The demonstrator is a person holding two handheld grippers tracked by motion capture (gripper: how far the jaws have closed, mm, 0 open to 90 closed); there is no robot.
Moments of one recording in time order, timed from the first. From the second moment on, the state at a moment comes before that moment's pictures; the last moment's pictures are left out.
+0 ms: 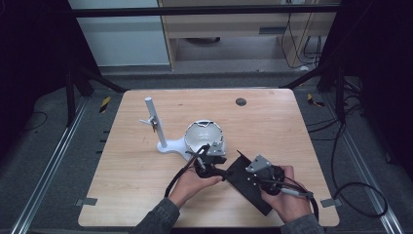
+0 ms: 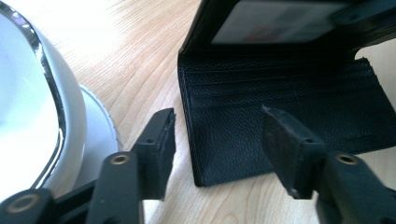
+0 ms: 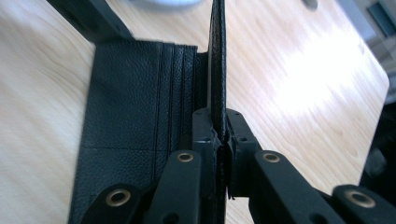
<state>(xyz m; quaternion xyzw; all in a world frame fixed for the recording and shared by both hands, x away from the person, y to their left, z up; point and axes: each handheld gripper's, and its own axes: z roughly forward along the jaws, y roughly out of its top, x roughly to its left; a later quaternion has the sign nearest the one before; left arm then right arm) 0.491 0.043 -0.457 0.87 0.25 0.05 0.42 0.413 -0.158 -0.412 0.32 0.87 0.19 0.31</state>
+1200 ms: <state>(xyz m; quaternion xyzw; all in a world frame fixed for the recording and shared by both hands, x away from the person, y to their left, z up) 0.503 0.055 -0.423 0.85 0.22 -0.06 0.48 0.386 -0.187 -0.354 0.24 0.85 0.34 0.33</state>
